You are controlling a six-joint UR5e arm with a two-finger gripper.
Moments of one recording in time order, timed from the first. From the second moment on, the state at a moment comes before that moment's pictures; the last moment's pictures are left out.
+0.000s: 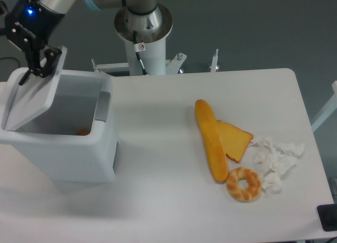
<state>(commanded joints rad) 2.17 -1.53 -1.63 -1.12 0.81 0.38</state>
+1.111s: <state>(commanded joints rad) 2.25 -1.53 -1.66 -1.12 0.84 0.48</state>
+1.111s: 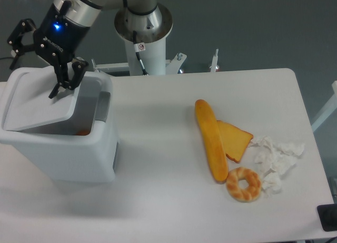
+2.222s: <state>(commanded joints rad) 2.25 -1.53 -1.70 -1.12 0.90 0.56</state>
